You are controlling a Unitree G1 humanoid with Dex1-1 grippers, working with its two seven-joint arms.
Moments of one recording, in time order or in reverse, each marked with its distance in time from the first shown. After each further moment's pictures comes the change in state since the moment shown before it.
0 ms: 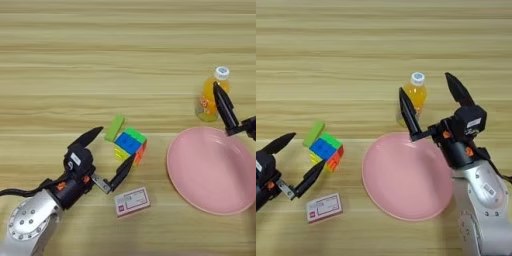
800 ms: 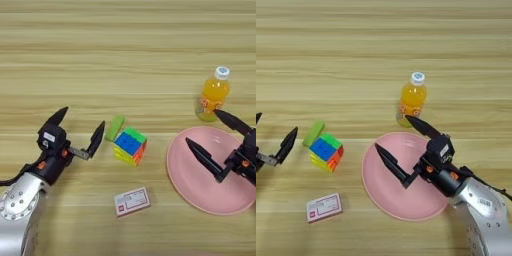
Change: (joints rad) left arm -0.102 -0.039 0.164 0.164 -0.022 -0.069 0.076; right arm 0.085 -0.148 0.092 0.196 0.036 0.000 0.359
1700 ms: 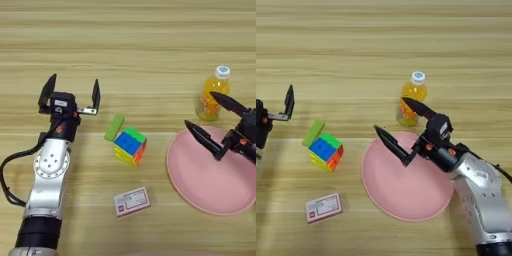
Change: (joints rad) left arm -0.353 -0.169 0.025 0.333 0.261 -0.216 0.402; right arm -0.197 -0.036 0.002 0.147 0.065 0.013 0.114
